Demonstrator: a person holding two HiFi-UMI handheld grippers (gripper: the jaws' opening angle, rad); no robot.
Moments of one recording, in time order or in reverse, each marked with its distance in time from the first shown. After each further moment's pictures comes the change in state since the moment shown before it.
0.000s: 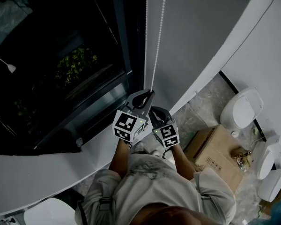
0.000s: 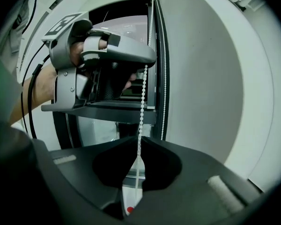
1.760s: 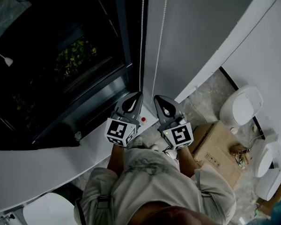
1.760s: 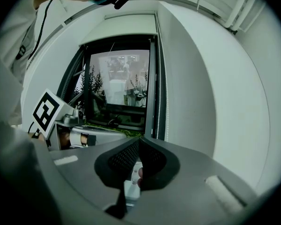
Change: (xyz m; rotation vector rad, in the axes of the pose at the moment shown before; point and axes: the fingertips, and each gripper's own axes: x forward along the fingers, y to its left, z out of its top) left arm -0.050 0.013 -0.021 -0.020 -0.059 0.130; right arm -0.060 -0.003 0.118 -0.056 -0.303 -0.027
